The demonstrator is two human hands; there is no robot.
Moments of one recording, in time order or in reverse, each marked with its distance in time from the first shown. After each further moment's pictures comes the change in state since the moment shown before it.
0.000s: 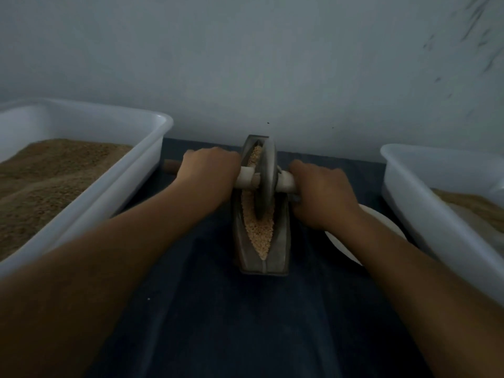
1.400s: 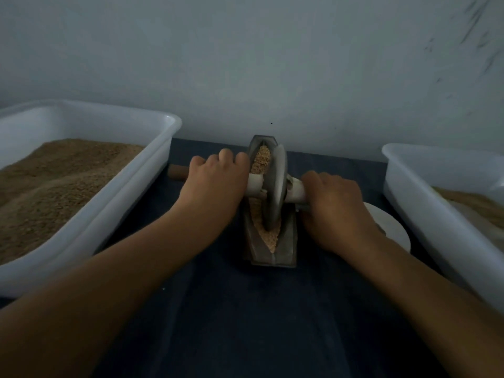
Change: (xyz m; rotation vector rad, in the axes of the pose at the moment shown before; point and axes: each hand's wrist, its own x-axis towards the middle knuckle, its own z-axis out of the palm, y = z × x) left_hand -0.049 0.014 -0.006 0.065 0.170 0.018; right_hand -0.042 -0.014 -0.012 -0.050 0.149 -0.025
